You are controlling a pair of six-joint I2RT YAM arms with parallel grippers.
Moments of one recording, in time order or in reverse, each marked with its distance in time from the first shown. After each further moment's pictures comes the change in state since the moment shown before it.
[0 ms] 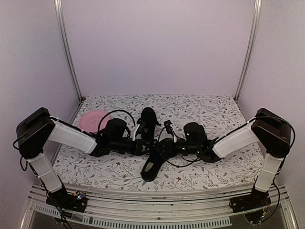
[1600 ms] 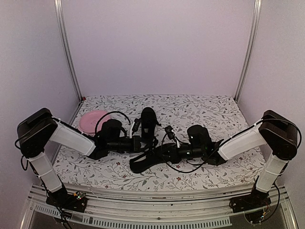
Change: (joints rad) left arm 0.023 0.011 -0.060 0.200 -0.018 -0.159; right arm 0.012 -0.068 -0.062 -0.041 -0.106 -0.061
